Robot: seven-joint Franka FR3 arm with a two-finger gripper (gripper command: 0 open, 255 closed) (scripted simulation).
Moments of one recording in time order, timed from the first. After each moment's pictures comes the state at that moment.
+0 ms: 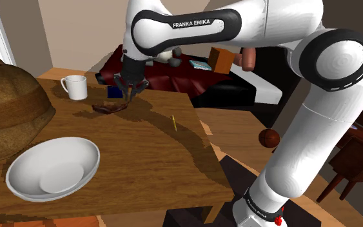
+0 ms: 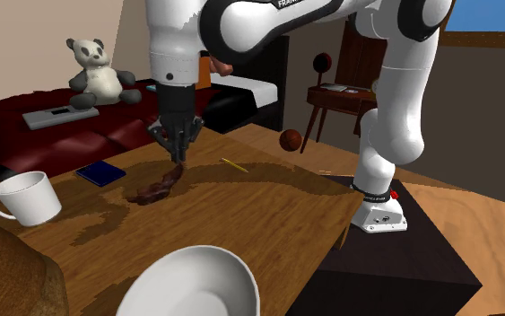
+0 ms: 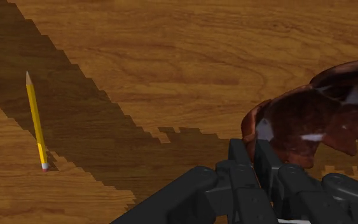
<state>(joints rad) 0.00 0.06 0.41 -1.82 -0.01 2.00 1.01</state>
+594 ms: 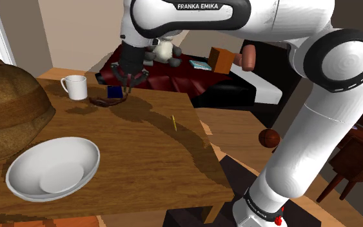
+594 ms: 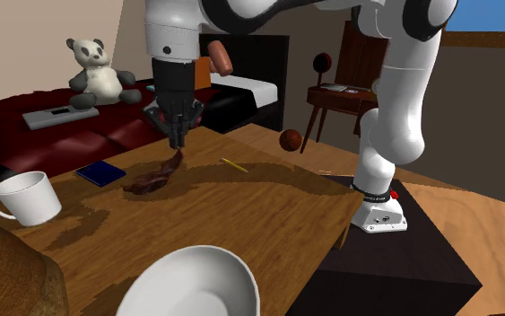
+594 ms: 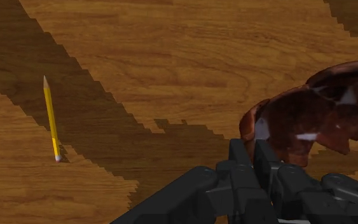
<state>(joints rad) 0.01 0.04 0.42 -1.73 -0.01 1.90 1.03</state>
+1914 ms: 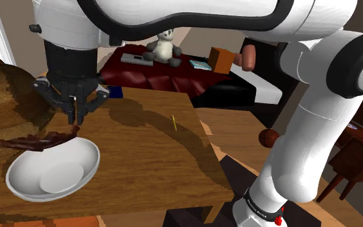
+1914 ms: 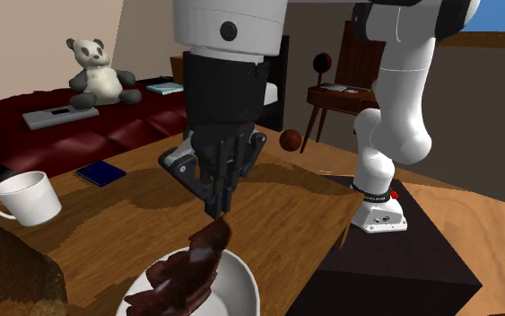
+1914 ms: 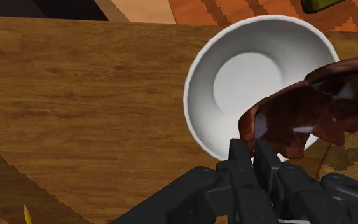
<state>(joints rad) 0.26 0.10 0.64 -1.60 -0.12 1.80 1.51</state>
